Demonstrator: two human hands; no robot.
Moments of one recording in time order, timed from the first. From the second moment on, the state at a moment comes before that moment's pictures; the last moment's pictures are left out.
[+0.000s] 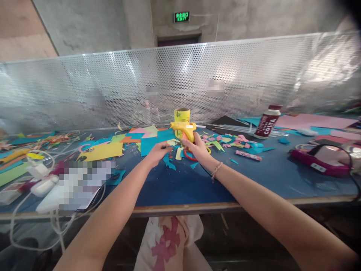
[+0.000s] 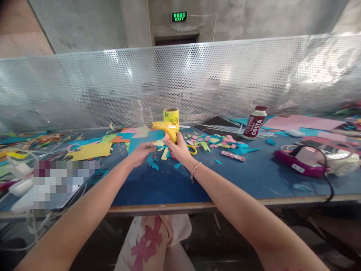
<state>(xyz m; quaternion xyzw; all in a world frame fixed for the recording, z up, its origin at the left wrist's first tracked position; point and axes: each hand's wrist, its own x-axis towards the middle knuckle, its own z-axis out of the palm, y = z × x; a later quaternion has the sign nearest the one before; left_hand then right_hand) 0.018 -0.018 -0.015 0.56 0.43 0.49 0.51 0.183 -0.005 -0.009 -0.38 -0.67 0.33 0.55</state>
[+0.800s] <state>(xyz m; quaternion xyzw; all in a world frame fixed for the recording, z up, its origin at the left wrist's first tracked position) 0.000 -0.001 -0.018 0.48 0.50 0.56 0.45 0.214 0.008 -0.001 -0.57 -0.74 0.00 0.35</state>
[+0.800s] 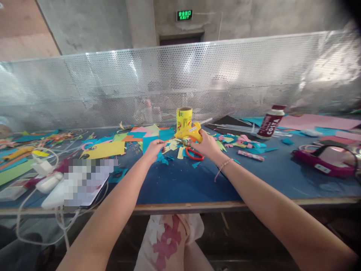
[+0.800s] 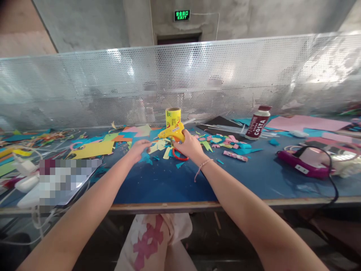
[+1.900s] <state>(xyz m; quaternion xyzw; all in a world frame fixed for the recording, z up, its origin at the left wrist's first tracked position) 0.003 -0.003 -0.020 0.52 0.48 0.54 0.46 0.217 0.001 0.006 -0.56 -0.78 -0.06 0.27</state>
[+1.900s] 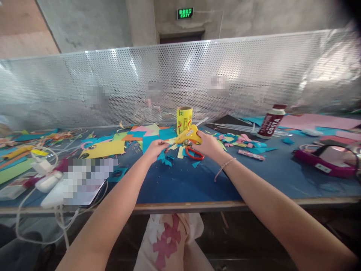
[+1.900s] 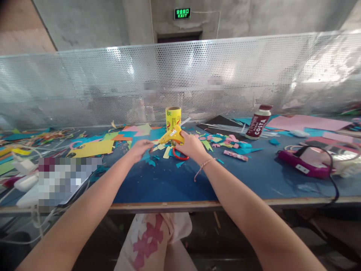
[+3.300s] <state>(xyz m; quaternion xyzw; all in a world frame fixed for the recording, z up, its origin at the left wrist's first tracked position) -0.002 0.000 -0.019 0.50 0.45 0.58 0.47 0.168 -0.012 -0.030 -0.34 -0.91 -0.06 0.24</state>
